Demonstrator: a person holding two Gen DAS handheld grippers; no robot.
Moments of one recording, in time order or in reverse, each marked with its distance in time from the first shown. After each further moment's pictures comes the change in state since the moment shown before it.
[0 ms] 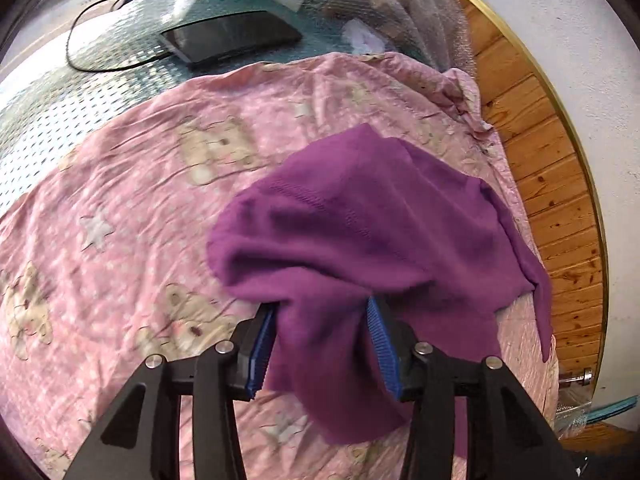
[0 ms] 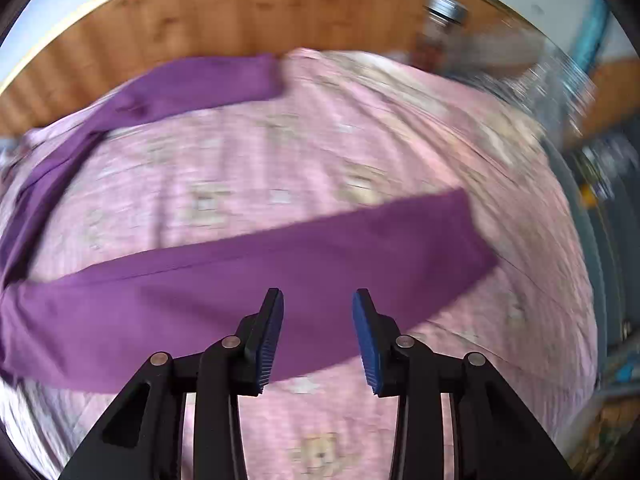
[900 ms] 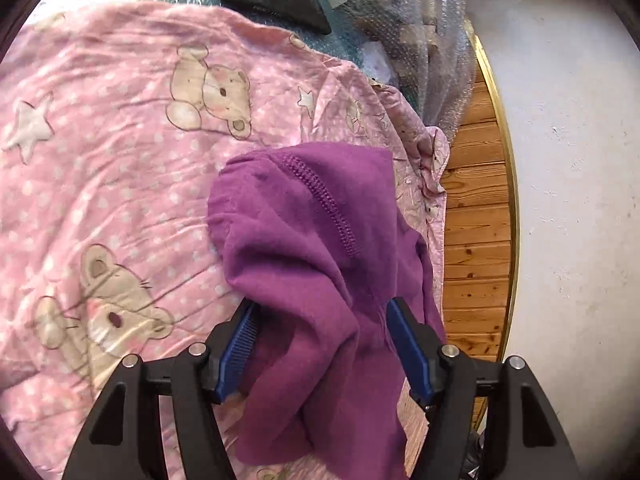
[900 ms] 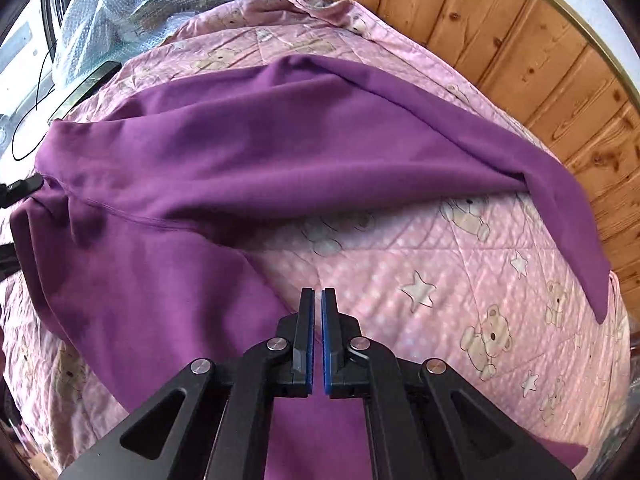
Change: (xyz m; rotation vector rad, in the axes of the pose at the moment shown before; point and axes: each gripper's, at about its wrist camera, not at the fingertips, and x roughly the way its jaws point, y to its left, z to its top) left arm 0.030 0.064 -0.002 -0.429 -0.056 -0.295; right arm 0.036 0.326 0.054 -0.681 -0.014 0.225
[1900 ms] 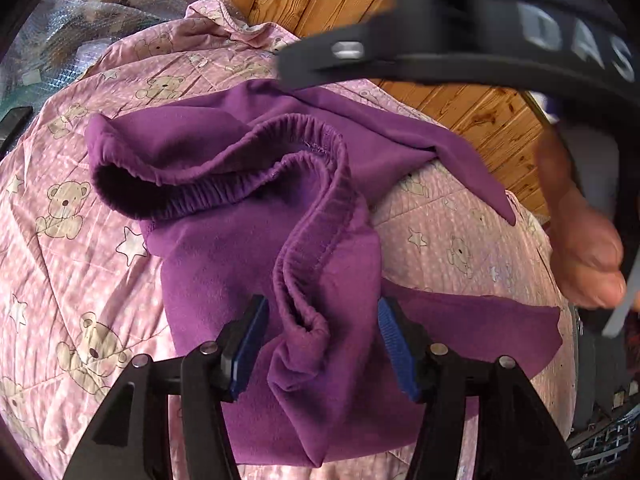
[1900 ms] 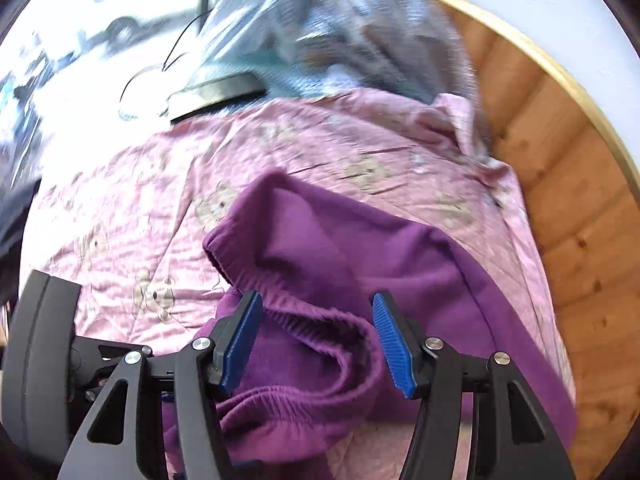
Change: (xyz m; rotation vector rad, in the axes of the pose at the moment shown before) left arm 0.089 -0.152 -0.138 0.852 0.256 0.148; right arm -0.014 0.073 0.113 -0.637 -0.105 0.199
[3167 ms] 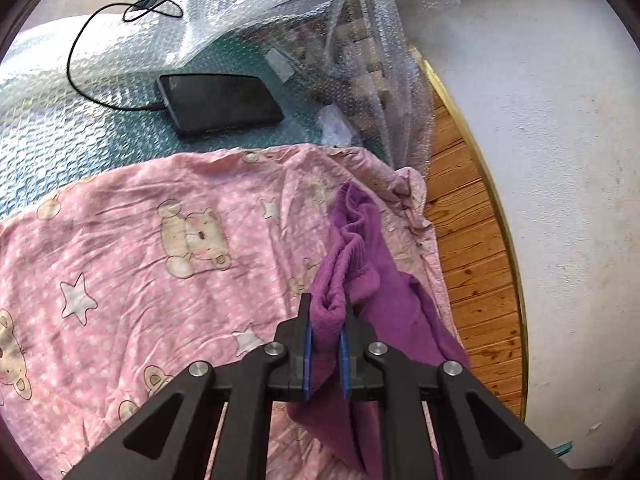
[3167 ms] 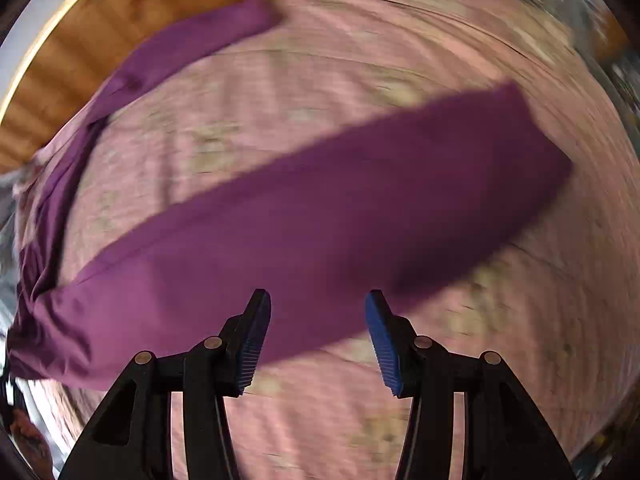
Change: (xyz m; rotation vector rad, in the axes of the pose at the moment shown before) left arm -0.162 0.204 -0.010 -0.629 -0.418 -0.078; right arm -0.176 -0.006 -0.581 1.730 0.142 -0.296
